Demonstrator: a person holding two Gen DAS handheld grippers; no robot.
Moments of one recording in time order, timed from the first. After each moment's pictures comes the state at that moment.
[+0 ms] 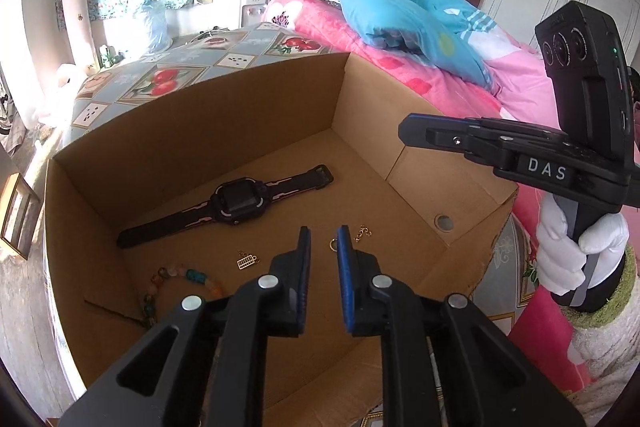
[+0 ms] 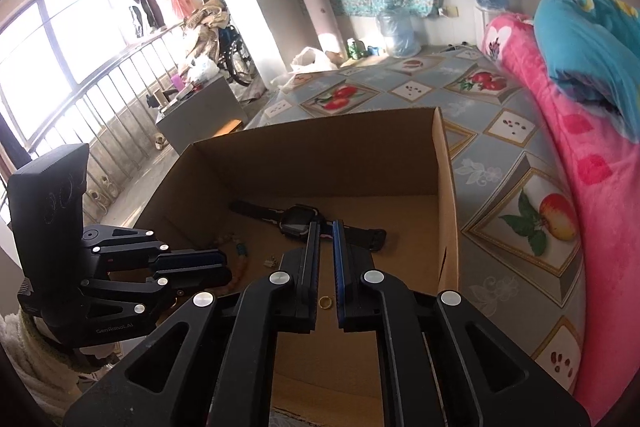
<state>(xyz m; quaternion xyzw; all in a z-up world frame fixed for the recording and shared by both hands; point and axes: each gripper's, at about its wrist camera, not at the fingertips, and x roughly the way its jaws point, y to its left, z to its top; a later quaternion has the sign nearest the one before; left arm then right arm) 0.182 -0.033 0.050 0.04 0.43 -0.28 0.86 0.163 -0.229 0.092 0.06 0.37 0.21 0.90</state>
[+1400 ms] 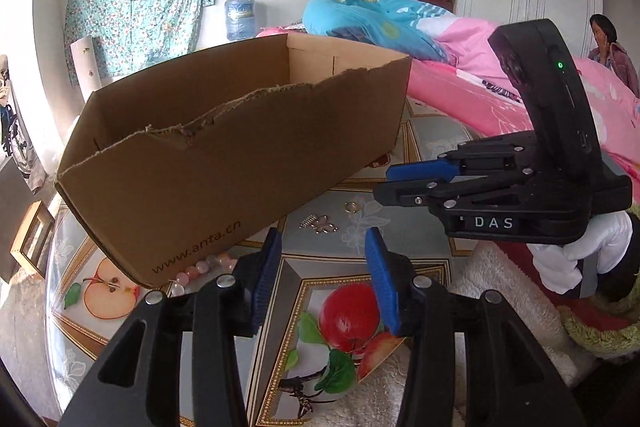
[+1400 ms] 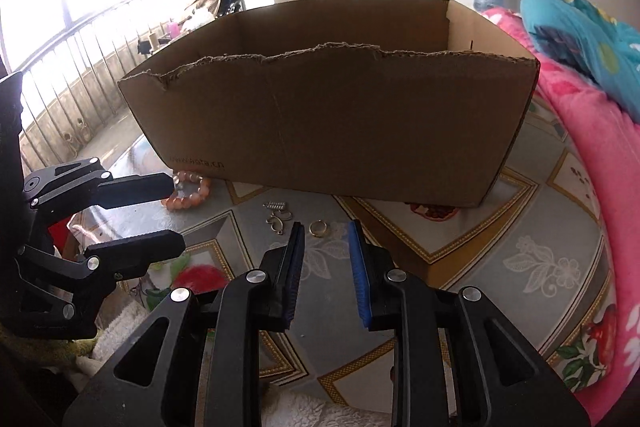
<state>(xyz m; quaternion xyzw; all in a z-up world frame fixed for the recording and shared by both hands) 0.013 -0.029 -0.010 0.09 0.32 -0.28 0.90 0.023 -0.189 0.012 -0.04 0.38 0.18 0.91</state>
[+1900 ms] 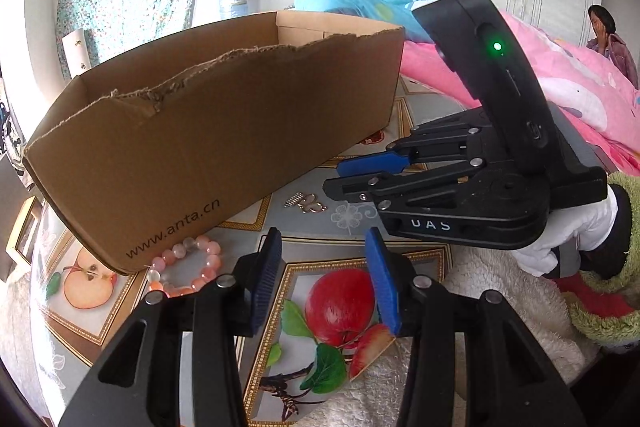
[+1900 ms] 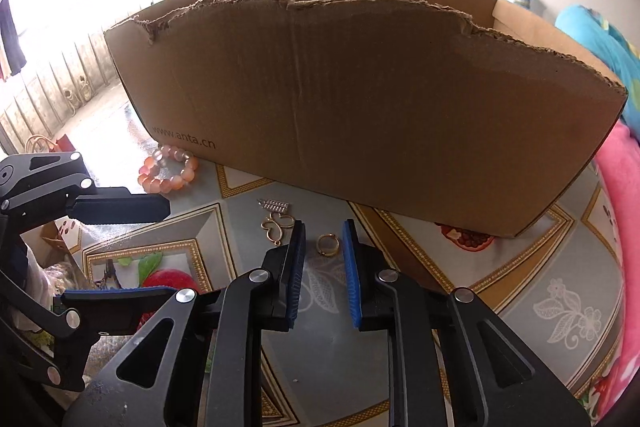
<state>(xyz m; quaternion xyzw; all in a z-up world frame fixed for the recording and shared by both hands) 0.020 -0.038 -0.030 0.10 0.34 -0.29 0.89 0.057 -0.174 -0.005 -0.10 0.39 0.19 0.89</state>
